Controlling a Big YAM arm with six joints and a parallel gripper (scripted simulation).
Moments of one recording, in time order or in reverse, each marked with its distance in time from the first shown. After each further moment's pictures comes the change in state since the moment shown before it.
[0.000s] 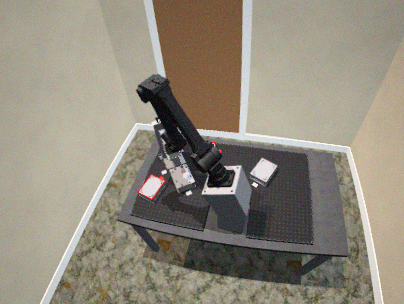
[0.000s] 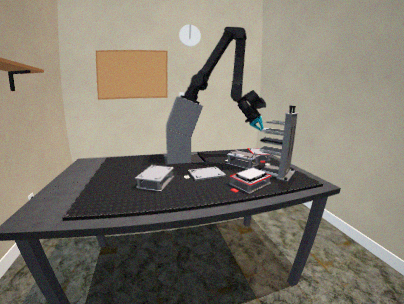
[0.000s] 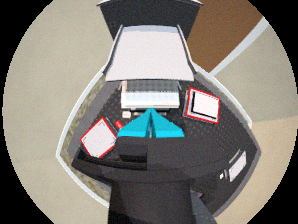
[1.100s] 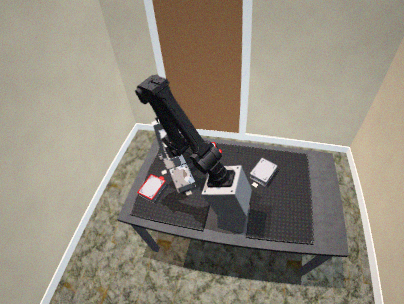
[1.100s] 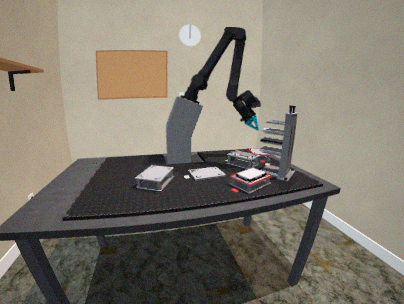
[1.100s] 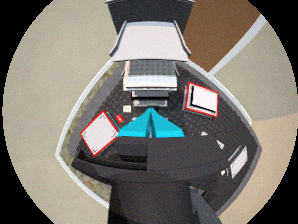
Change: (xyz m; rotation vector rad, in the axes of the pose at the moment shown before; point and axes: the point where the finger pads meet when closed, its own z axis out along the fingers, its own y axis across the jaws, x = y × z) arm 0.019 0.001 -0.022 0.002 -0.014 0.002
